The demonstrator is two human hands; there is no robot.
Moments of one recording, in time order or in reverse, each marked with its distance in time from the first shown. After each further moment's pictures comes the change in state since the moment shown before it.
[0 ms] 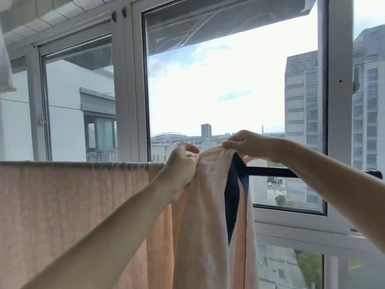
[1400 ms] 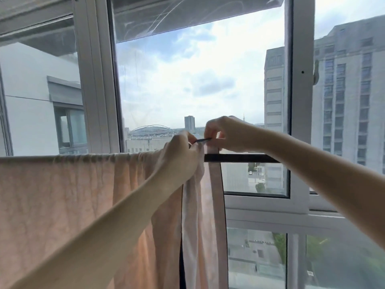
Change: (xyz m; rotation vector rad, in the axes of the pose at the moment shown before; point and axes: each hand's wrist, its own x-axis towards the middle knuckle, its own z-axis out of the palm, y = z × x) left_hand -0.010 0.020 0.067 0.407 0.043 0.280; right_hand -0.042 0.013 -0.025 -0.492 0.138 -0.286
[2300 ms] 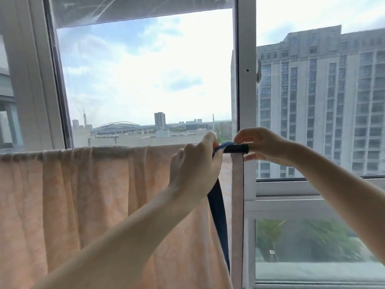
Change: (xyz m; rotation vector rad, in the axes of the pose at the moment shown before) left_hand -0.034 0.072 0.117 0.177 0.089 0.409; right_hand -0.151 0.115 -0.034 0.753 0.099 0.555
